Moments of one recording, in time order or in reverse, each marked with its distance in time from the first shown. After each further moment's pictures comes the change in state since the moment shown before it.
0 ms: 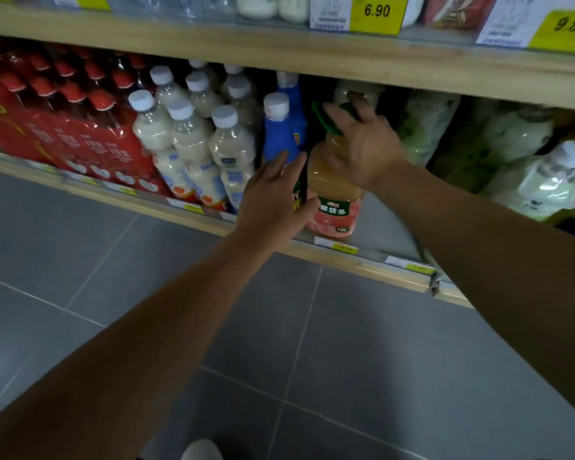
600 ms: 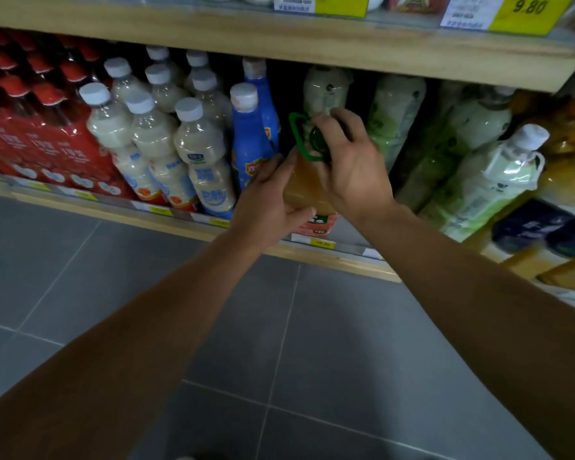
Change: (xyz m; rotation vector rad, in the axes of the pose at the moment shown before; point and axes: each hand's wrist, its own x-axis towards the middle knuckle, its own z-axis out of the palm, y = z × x) left_hand 0.010 0.000 0.036 -0.145 -0.049 0.075; right_hand -0.051 -0.008 0.016 0.209 0.326 -0.015
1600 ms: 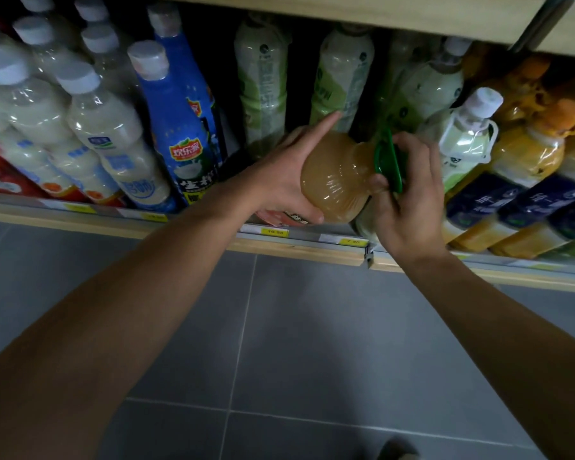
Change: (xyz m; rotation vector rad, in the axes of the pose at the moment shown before) left_hand 0.067 0.061 0.054 -0.212 -0.441 0.258; right_hand -0.096 0.094 -0.041 0.165 0.326 0.175
